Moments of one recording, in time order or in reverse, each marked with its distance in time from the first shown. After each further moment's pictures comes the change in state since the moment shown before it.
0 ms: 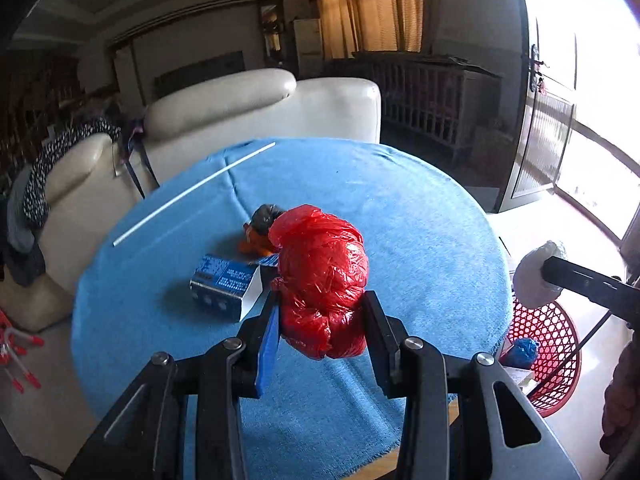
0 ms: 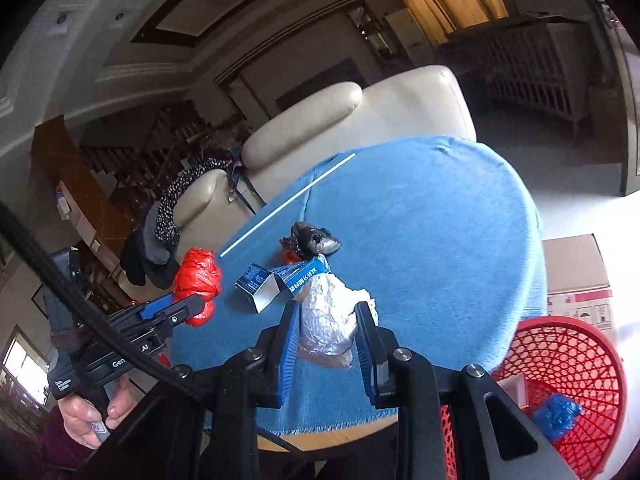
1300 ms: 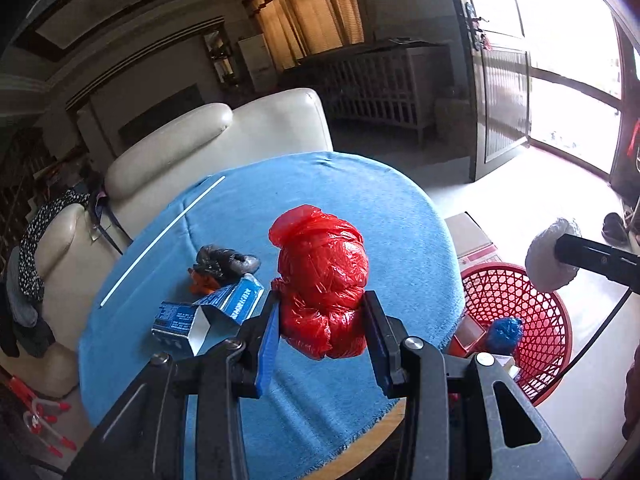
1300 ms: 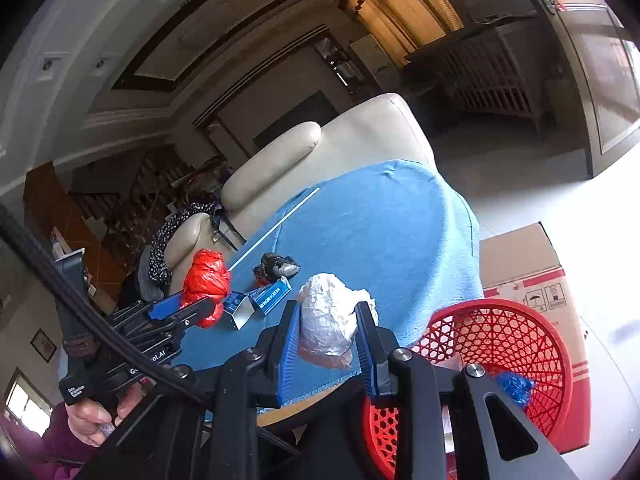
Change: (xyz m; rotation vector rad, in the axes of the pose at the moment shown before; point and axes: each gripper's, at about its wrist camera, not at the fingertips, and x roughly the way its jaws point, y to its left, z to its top) left arm -0.015 -0.111 0.008 0.232 -0.021 -0.015; right arm -0.090 -0.062 -0.021 0.114 -0.124 -0.039
